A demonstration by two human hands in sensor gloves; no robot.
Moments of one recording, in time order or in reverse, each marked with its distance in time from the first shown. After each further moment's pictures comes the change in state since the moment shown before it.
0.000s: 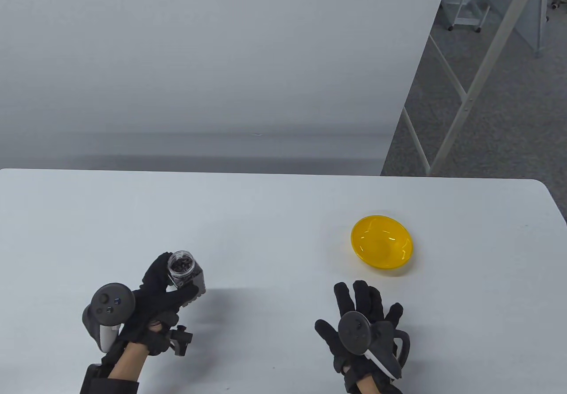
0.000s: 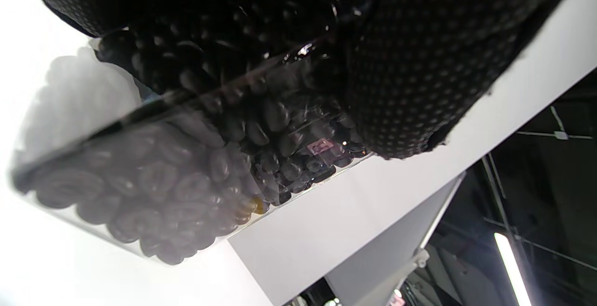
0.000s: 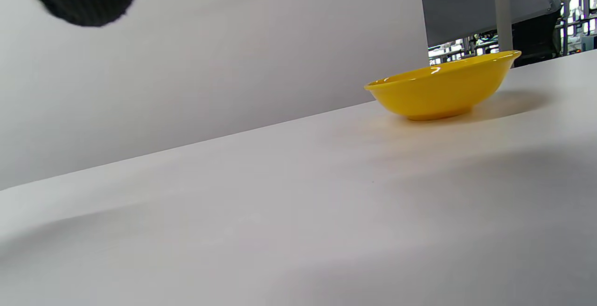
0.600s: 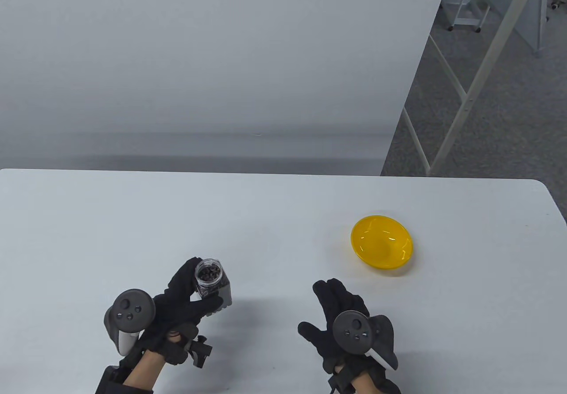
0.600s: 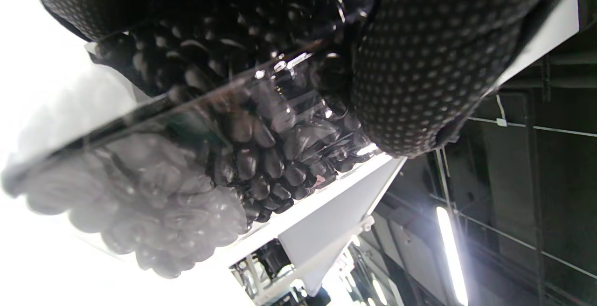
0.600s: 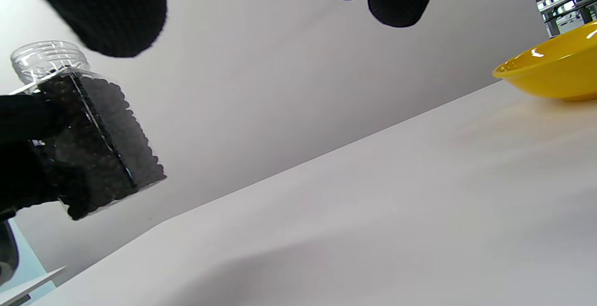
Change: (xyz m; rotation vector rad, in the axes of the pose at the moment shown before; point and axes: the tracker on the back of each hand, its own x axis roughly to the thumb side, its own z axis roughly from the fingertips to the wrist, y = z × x) left_hand 0.030 -0.029 0.011 -0.099 -0.102 0.089; right_hand 0.027 -0.012 -0.007 -0.004 -0.239 -0.261
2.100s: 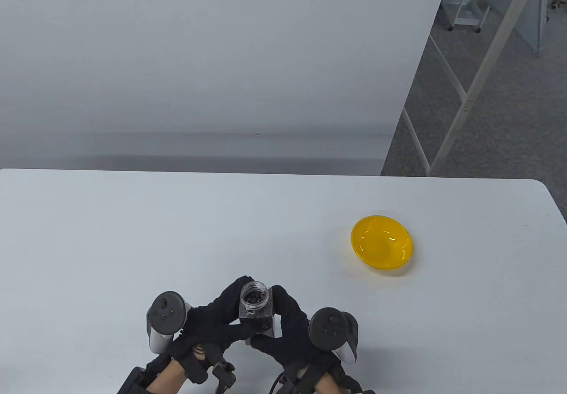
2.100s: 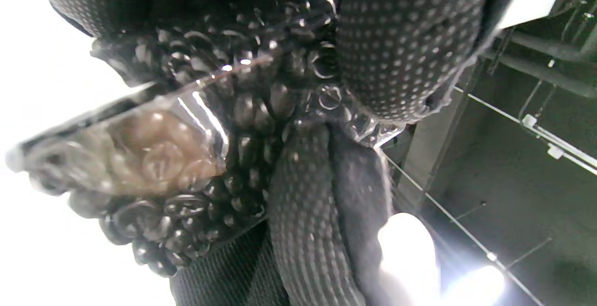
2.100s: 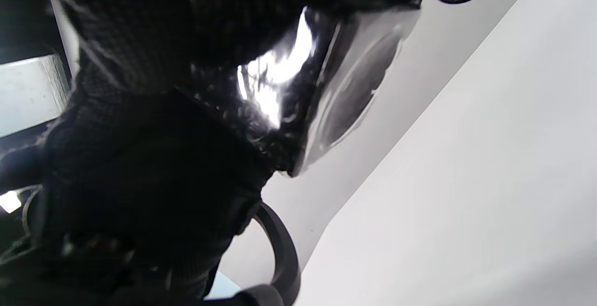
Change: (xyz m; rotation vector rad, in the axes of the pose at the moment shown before) left_hand 0.029 -0.066 0.008 -0.346 -0.115 0.322; right_hand 0.048 0.052 -0.017 0.073 -0.184 -0.613
